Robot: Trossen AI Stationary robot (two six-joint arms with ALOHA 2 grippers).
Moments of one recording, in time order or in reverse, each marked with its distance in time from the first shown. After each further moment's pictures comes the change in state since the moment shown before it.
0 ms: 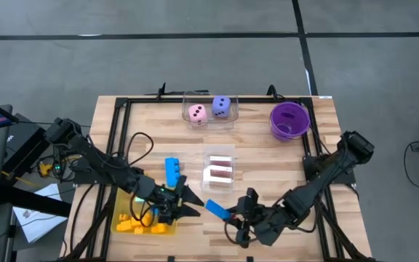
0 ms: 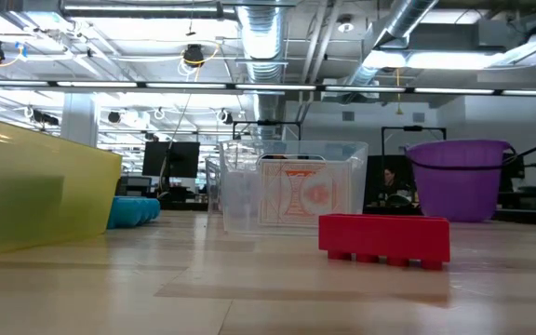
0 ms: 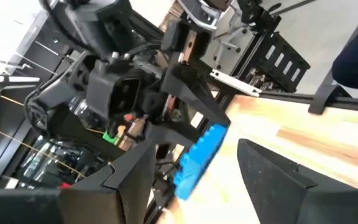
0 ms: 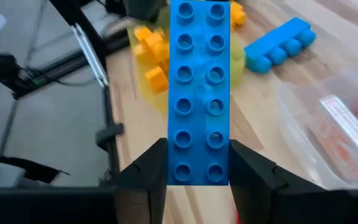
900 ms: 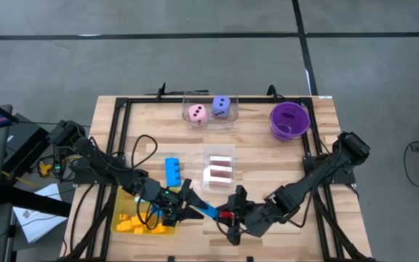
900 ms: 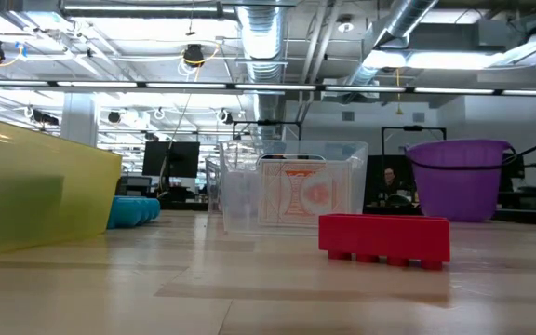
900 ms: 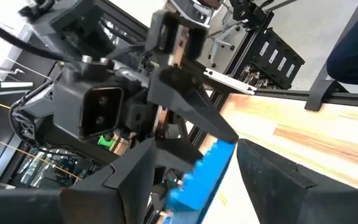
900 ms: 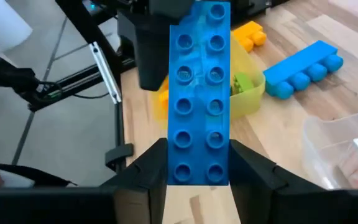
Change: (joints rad) left arm 0.004 0.064 0.041 0.001 0.023 0.026; right arm -0.068 0.036 -0.001 0.176 -0.068 -0.139
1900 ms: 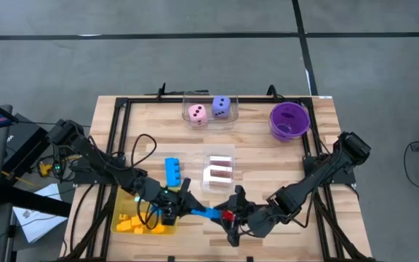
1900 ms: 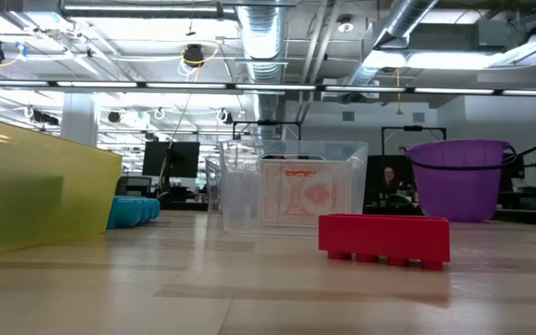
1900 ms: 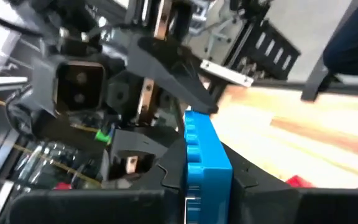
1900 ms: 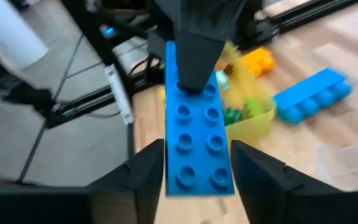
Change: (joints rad) left arm 0.005 -0.020 0.000 -0.053 -0.012 0.000; right arm 0.014 -0.002 0.001 0.093 0.051 -0.056
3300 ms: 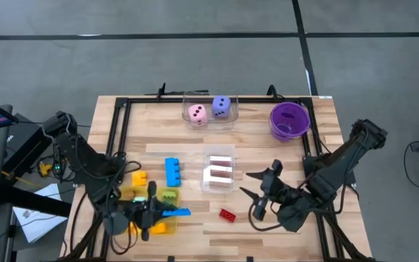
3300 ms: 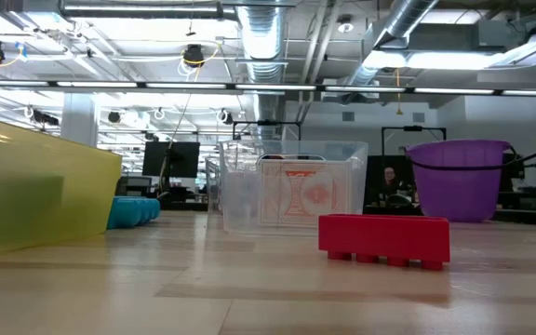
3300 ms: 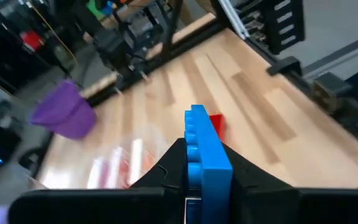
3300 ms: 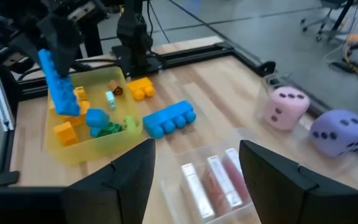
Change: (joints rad) left arm -0.383 -0.159 0.000 -0.554 -0.641 -0.856; right arm 0.091 -0.263 0.000 -0.585 0.414 0.038
